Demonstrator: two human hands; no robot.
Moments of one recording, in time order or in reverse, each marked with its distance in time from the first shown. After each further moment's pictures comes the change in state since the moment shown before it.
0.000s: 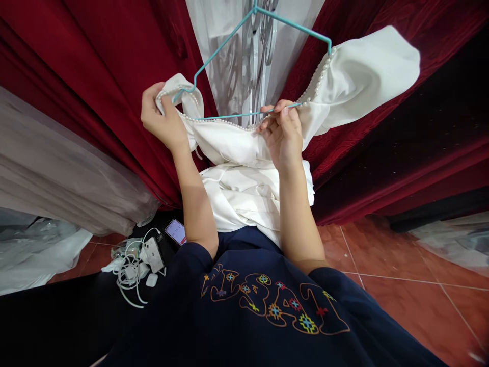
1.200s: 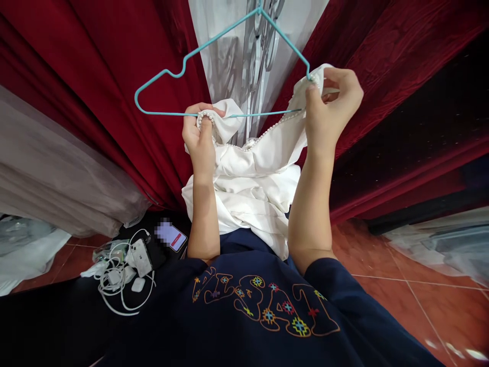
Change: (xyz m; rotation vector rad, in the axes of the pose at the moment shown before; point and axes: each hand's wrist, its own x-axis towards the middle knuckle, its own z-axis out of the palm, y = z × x) left_hand -0.097 0.093 0.027 -0.321 -0.306 -0.231; right_hand 0.055 -0.058 -0.051 -0.591 0.224 -0.224
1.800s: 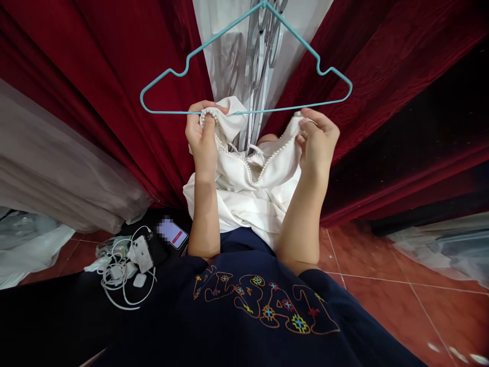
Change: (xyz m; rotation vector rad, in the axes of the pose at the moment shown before) left_hand 0.001 -0.011 0.000 0.020 0.006 -0.031; right_hand -0.058 0.013 0.004 0.147 0.190 0.317
